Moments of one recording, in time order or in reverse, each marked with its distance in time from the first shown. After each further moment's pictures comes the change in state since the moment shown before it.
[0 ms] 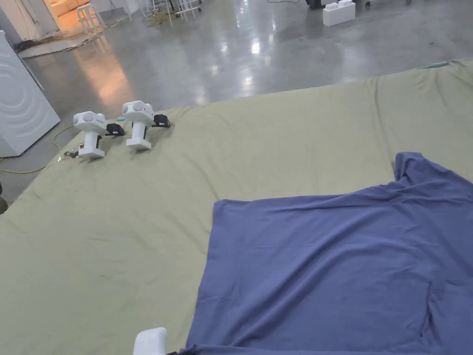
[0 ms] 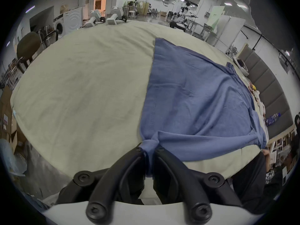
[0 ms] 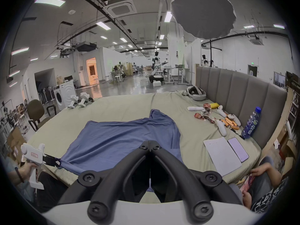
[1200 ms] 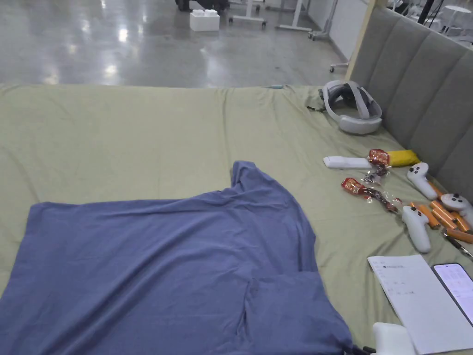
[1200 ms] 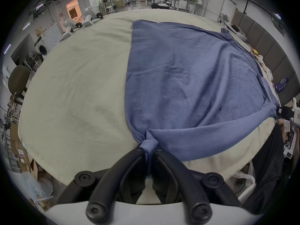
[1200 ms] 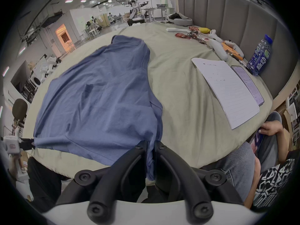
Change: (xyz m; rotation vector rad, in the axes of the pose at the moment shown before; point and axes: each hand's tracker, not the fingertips) left arm 0.039 0.009 -0.005 -0.127 0.083 -0.229; right arm 0.107 -0.111 -0.114 -0.558 -0.103 -0.165
